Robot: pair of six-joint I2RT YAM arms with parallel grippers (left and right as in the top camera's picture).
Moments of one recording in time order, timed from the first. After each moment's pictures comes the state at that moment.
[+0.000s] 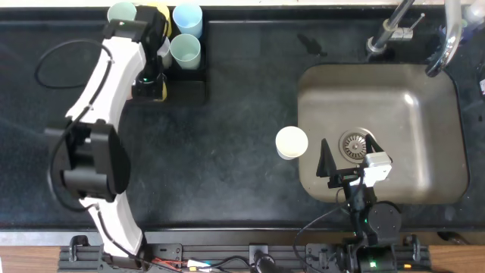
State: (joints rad) left arm -0.12 2.04 1.78 -1.25 -0.21 -1.76; right arm 0.08 0.01 0.02 -0.01 -0.08 0.11
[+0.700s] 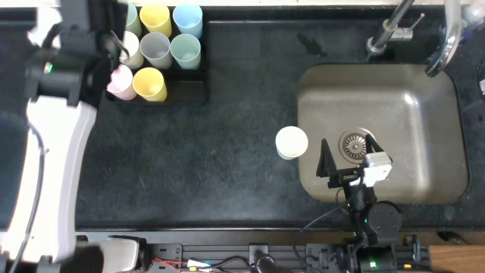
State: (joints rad) left arm -0.12 1.48 1.67 -0.70 -0.32 -1.18; right arm 0.08 0.01 0.02 -0.01 -0.08 0.11
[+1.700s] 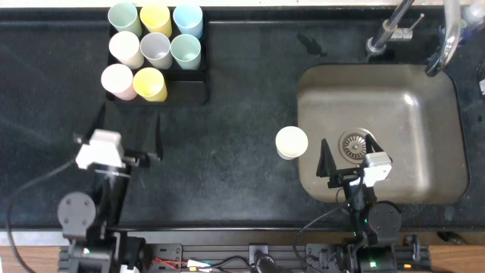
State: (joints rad) left arm -0.07 0.35 0.30 0.21 0.12 0.01; right arm 0.08 0.01 0.02 -0.01 -0.08 0.11
